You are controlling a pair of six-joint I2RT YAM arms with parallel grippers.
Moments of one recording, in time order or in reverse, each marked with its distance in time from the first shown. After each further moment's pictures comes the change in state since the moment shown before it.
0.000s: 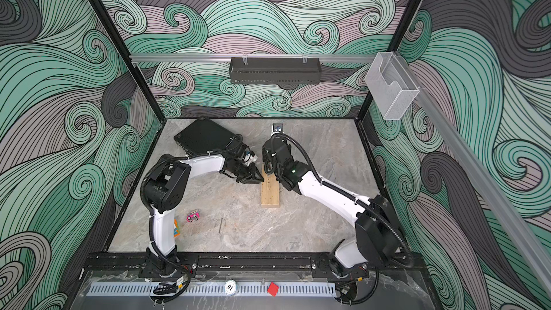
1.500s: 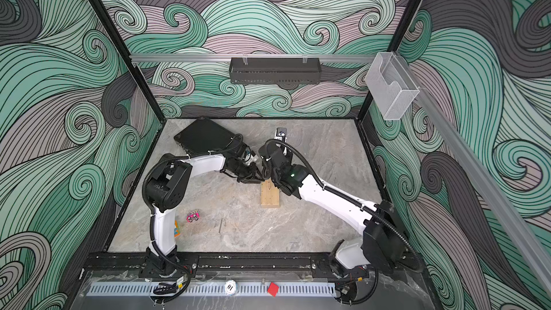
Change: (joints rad) left arm 0.000 0.018 0.018 -0.005 0.022 0.000; right arm 0.072 -0.033 0.041 -0.208 0.142 0.211
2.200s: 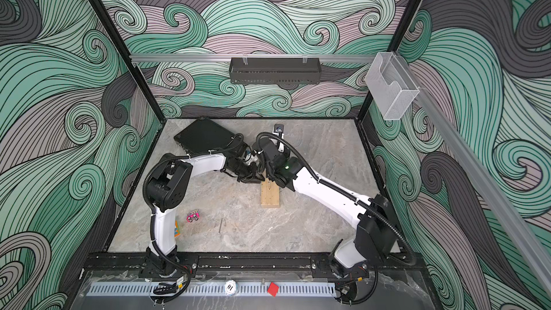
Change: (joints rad) left arm -0.002 0.008 0.019 -0.024 -0.003 0.005; right arm 0.006 0.085 0.161 -0.198 0.026 0.064
